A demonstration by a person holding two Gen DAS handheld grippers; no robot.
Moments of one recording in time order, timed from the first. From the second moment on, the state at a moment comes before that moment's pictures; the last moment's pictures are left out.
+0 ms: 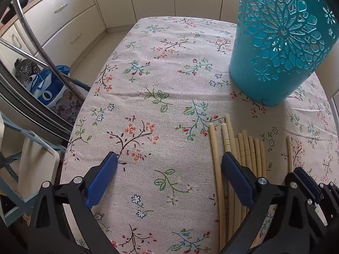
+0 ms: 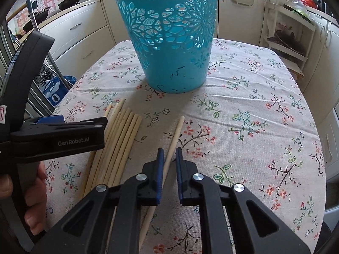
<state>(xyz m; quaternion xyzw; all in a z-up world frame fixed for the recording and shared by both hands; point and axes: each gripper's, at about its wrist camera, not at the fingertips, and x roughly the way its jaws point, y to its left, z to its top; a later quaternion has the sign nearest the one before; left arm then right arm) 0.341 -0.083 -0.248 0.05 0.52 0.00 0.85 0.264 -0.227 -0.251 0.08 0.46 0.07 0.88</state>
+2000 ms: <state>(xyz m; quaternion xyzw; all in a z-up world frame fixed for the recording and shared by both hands) 0.348 -0.043 -0.134 -0.03 0.27 -0.07 0.96 0.254 -0.261 -0.250 0.12 0.46 0.10 0.88</state>
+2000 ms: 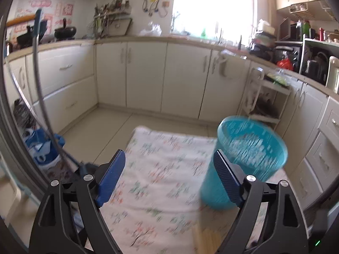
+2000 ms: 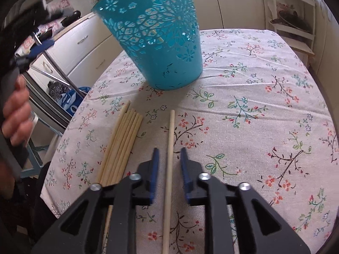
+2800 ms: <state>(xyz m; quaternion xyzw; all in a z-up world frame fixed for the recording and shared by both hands) 0.349 0.001 -0.238 -0.12 0.39 -0.08 0.91 0.256 -0.278 -0.091 0.20 0.31 0.20 0.91</state>
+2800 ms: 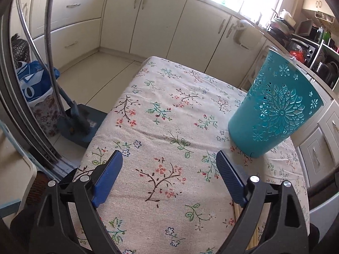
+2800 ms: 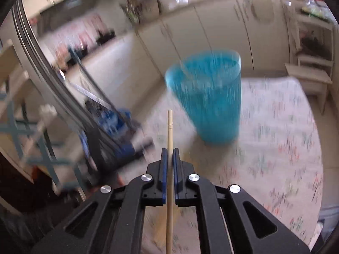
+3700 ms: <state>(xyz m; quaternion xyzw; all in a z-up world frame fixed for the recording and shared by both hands) 0.351 0.006 -0.239 -0.14 0.39 -0.08 0.91 0.387 -0.289 -0.081 0.17 0.24 0.03 0.96</state>
